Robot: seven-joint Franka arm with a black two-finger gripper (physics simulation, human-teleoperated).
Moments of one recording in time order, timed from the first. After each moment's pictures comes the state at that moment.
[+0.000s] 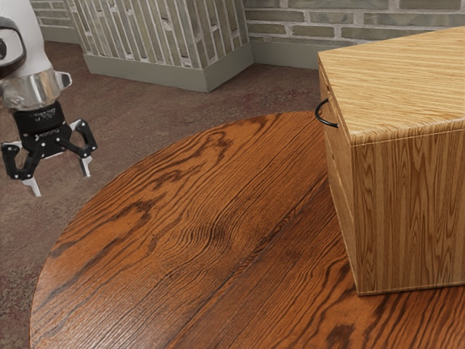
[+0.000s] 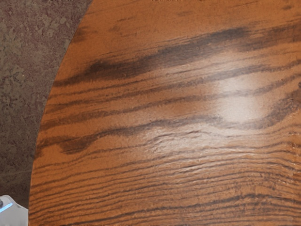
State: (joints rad) arm -0.28 -0.05 0.67 -1.50 0.04 1.31 -1.01
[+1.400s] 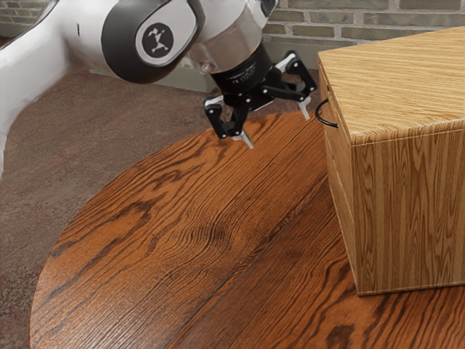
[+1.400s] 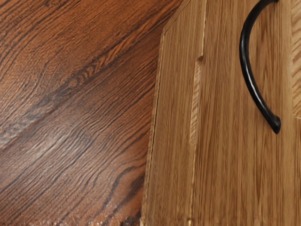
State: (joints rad) arm -0.59 0.12 0.39 -1.27 -0.04 1.76 -1.01
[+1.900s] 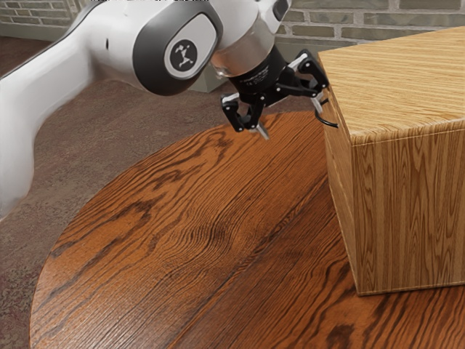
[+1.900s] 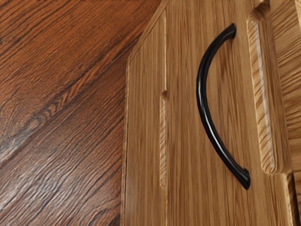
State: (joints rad) arm -0.54 0.18 0.39 -1.26 -0.06 1.89 -0.90
